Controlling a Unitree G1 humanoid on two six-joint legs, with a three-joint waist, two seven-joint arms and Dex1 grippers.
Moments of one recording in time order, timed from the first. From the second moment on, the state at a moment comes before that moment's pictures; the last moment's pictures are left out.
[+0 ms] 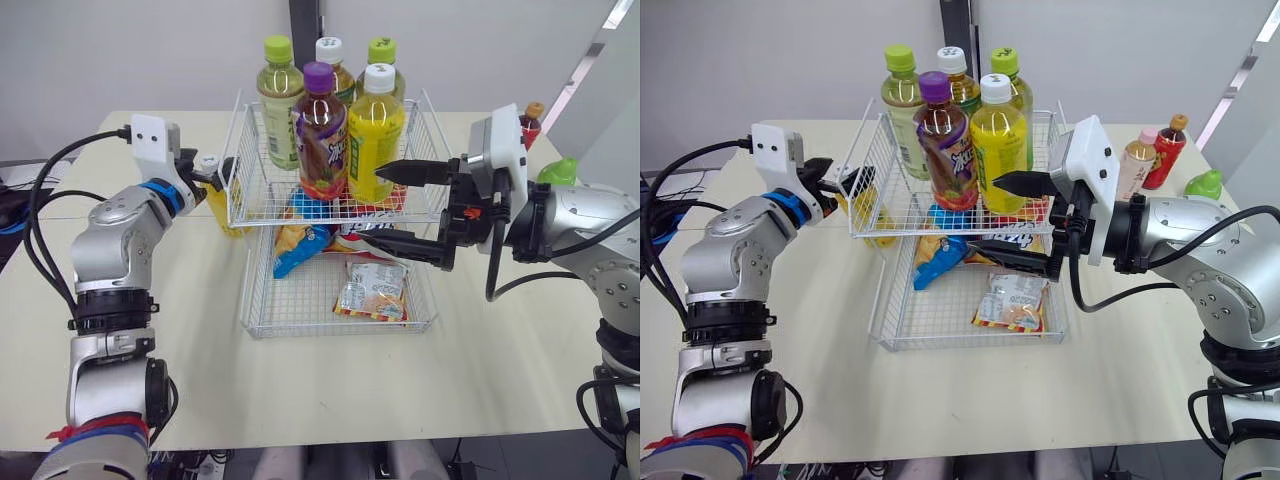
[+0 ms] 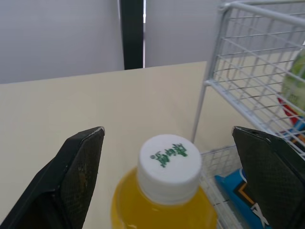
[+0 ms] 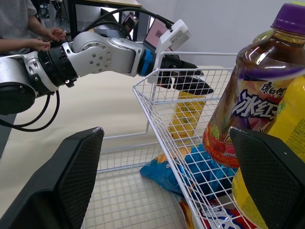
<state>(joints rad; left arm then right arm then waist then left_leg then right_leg) -0.82 0.57 0.23 0.36 -0.31 0.51 -0.46 -0.76 -0.73 0.00 -0.54 0.83 0.86 0.72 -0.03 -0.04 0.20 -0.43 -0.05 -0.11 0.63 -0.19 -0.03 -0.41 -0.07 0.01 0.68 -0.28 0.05</state>
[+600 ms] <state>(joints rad) -0.84 0.54 0.20 0.44 -0.27 0.46 -0.45 -0.76 -0.73 0.00 -0.58 0.80 0.86 0.68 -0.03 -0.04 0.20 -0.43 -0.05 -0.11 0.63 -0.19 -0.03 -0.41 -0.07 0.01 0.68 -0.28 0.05</state>
